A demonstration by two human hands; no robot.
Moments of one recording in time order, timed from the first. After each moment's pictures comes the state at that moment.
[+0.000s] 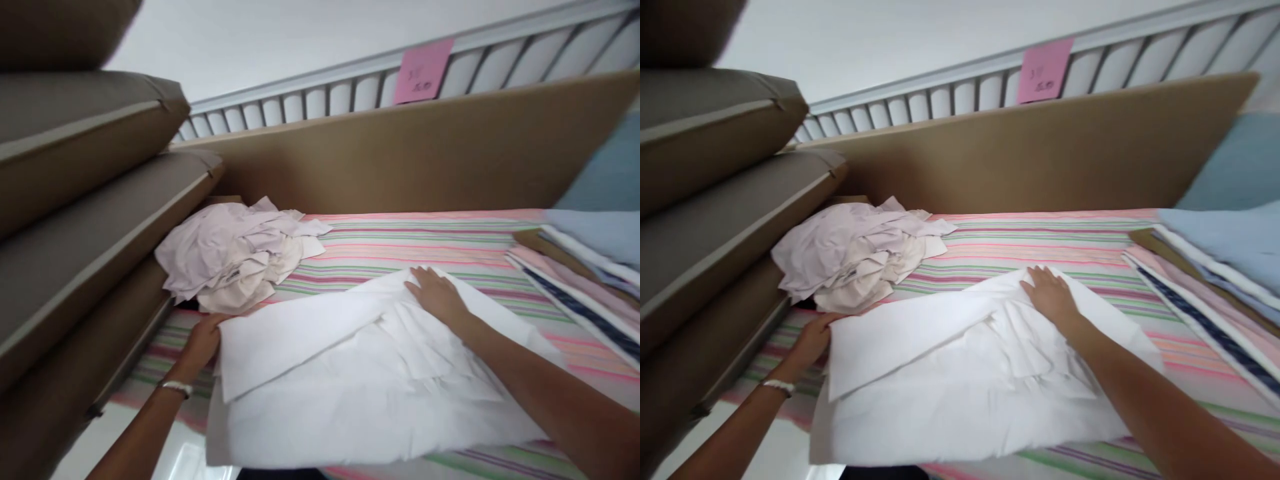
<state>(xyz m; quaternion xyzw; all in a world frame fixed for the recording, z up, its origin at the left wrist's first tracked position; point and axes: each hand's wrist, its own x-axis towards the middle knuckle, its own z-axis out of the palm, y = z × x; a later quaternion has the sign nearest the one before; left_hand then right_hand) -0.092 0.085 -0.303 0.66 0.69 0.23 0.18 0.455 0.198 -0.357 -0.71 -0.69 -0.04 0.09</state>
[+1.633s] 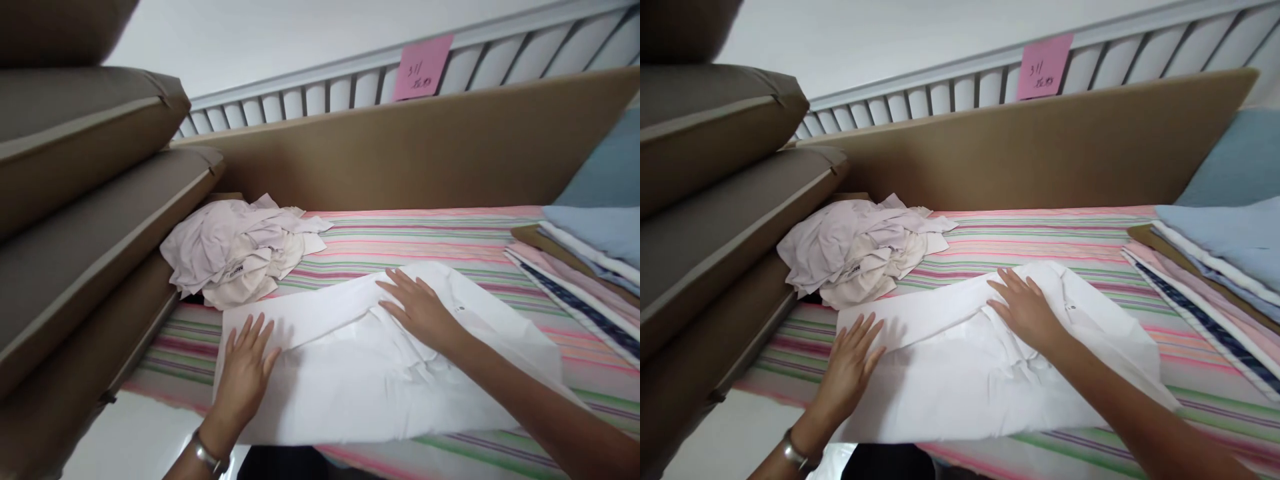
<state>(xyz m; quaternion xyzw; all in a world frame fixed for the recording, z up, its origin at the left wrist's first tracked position) 0.019 0.017 -0.294 0.76 0.63 0.10 -0.07 0.379 0.121 -0.289 -0.57 -0.81 -0.01 0.15</state>
